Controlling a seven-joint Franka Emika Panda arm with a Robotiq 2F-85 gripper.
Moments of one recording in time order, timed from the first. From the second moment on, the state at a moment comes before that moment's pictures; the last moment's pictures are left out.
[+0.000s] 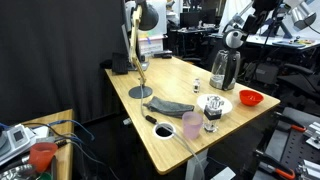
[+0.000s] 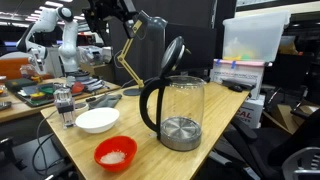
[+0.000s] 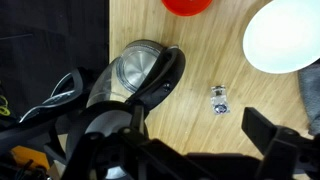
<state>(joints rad) -0.21 -0.55 -0.12 -2.71 -0.33 2.47 -0.09</state>
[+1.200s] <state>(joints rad) -0.30 -0.54 -0.17 -2.79 -0.33 2.41 -0.07</state>
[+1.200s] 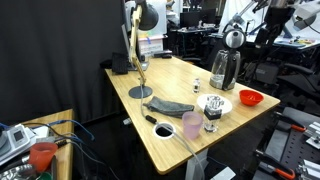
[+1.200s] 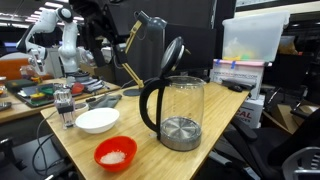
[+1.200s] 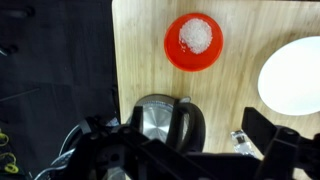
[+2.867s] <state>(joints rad) -0.35 -0.16 -0.26 -2.80 -0.26 2.43 -0.08</state>
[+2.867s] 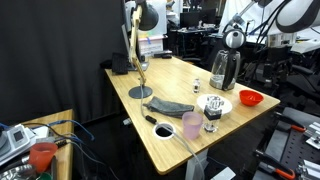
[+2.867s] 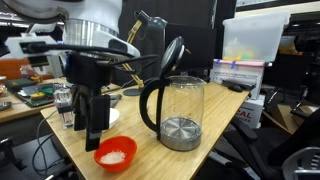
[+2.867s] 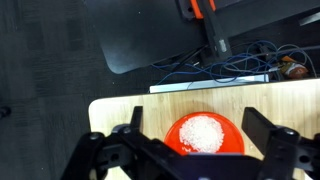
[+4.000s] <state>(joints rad) -0.34 0.07 -0.26 -2.73 -0.13 2.48 -0.07</state>
